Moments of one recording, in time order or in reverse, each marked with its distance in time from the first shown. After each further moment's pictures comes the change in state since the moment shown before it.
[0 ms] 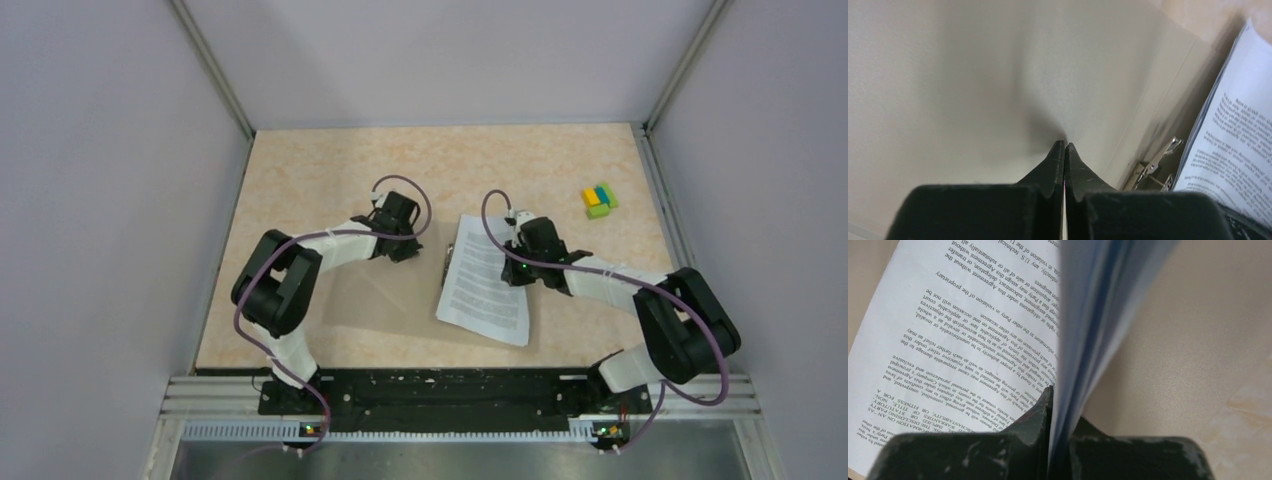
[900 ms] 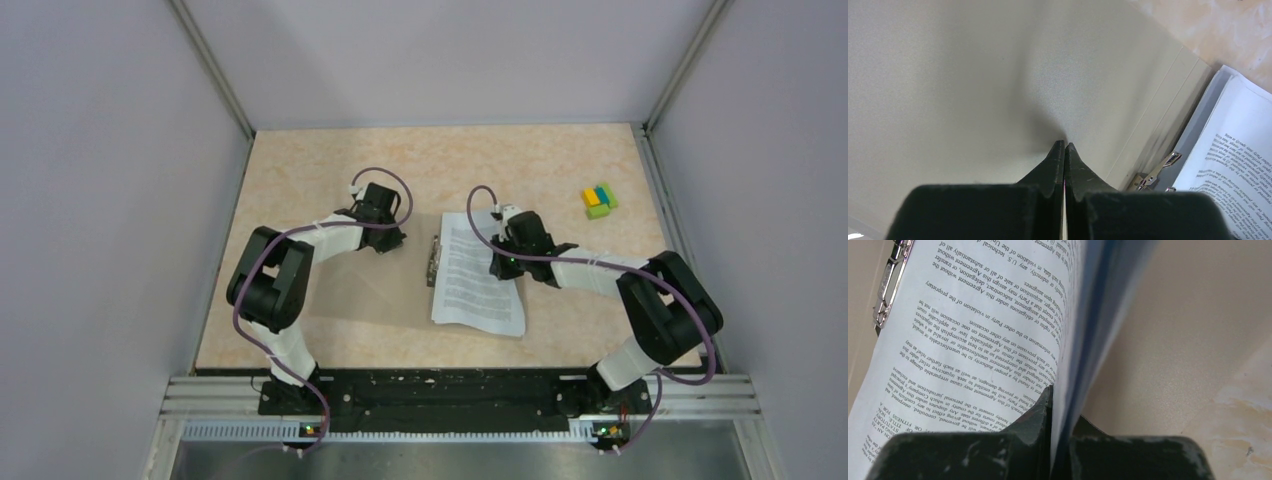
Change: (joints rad) left arm 0.137 0.020 0.023 0.006 0.009 0.020; right arm 0.042 0.111 0.088 0.047 -0.003 -0.026
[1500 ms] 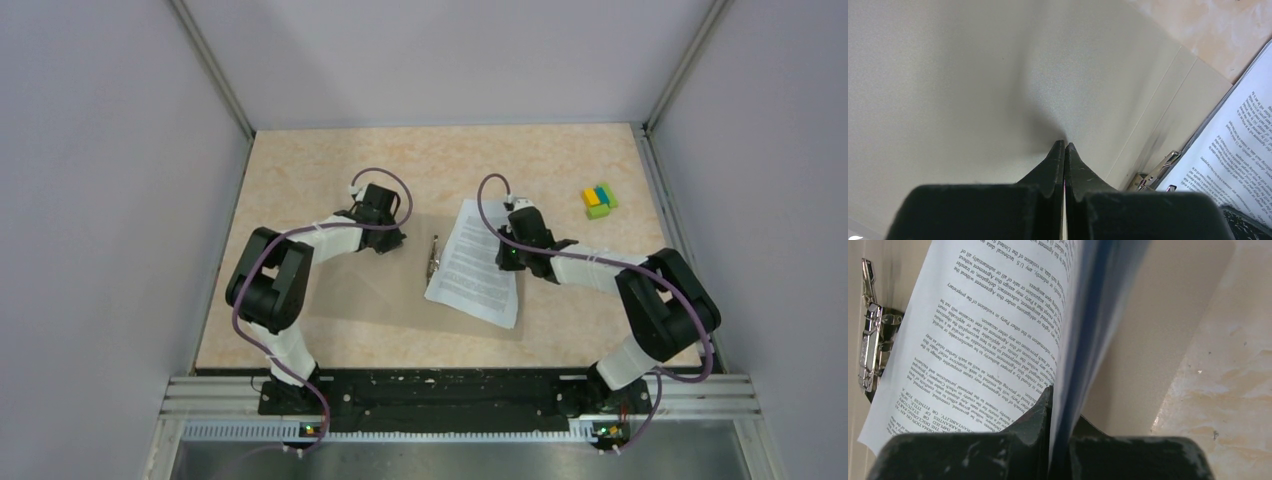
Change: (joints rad) left arm -0.001 -0.007 -0.014 0.018 -0.001 0.000; right arm -0.020 0.017 0.028 0.009 0.148 0.149
